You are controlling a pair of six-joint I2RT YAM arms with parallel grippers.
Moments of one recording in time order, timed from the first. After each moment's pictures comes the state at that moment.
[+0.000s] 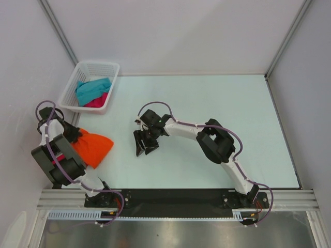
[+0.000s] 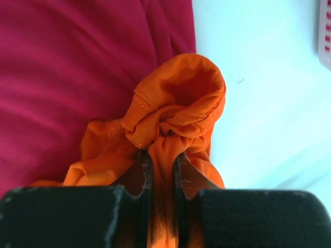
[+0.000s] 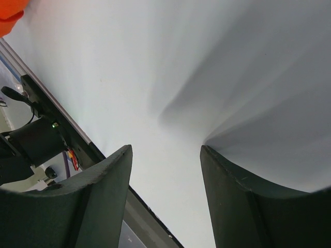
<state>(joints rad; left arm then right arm) 0.64 1.59 1.06 -0.65 0.17 -0.44 0.94 2.28 1.75 -0.51 -0.49 0.56</state>
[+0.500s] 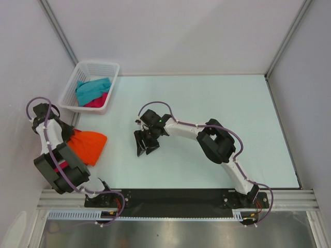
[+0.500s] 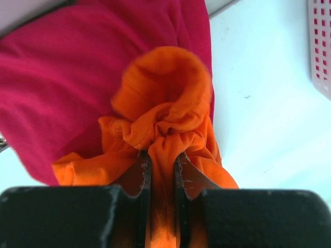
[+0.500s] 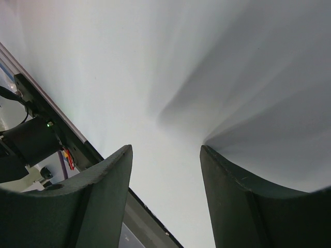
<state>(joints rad) 0.65 1.47 1.11 -0.73 0.00 -0.45 0.94 2.27 1.75 -0.53 -0.48 0.54</state>
